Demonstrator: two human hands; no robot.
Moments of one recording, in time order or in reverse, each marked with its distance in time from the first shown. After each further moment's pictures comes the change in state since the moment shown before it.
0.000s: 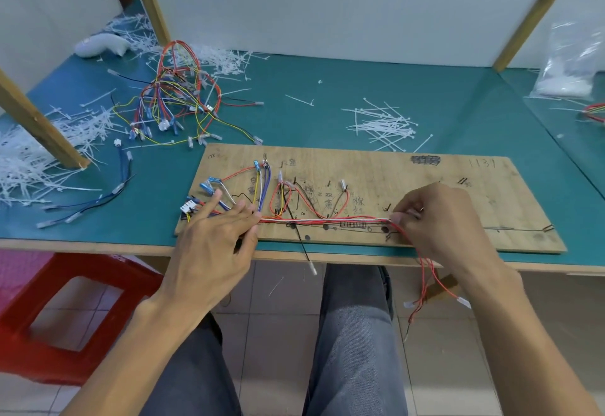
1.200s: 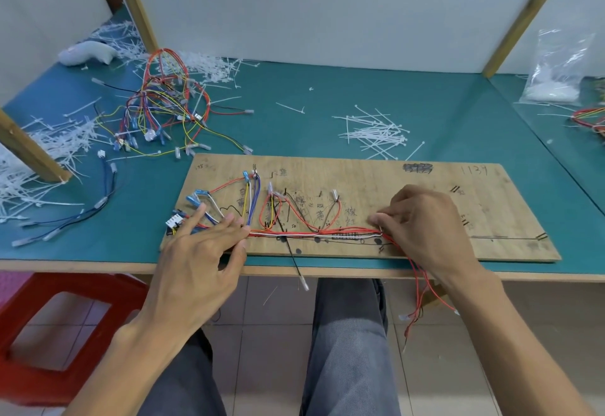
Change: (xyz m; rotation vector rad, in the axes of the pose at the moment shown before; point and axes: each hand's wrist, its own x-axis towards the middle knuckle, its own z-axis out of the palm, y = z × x) left_hand -0.001 -0.005 0.004 -0.039 0.058 -0.002; right_hand 0.019 0.019 0.017 0.017 0.135 -0.283
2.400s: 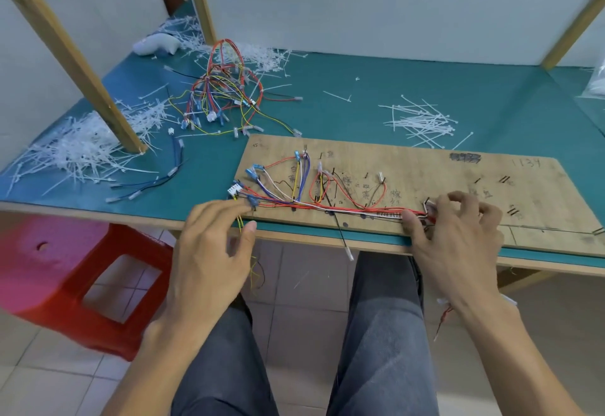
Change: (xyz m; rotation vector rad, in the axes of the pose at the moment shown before) left_hand -0.047 -0.004 -0.050 -0.015 0.146 -0.224; right_hand -0.056 -0.055 0.022 -0.291 -0.020 0.366
